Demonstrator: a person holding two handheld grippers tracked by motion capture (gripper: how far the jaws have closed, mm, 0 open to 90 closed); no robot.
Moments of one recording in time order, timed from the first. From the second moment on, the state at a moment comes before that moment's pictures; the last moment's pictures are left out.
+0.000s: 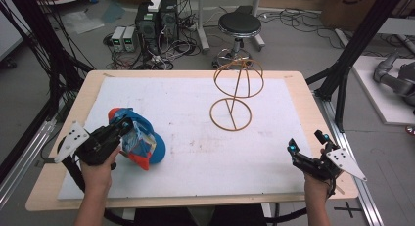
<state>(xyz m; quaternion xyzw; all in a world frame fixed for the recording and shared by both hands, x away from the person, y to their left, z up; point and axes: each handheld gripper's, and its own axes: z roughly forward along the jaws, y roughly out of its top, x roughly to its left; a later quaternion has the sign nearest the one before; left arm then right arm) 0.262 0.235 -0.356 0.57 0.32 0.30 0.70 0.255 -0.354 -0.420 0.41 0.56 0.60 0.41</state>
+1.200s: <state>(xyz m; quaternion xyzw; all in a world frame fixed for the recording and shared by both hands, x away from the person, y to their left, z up) 0.290 0.160 -0.252 0.54 0.26 0.31 0.74 0.256 -0.353 -0.419 0.40 0.55 0.60 0.41</state>
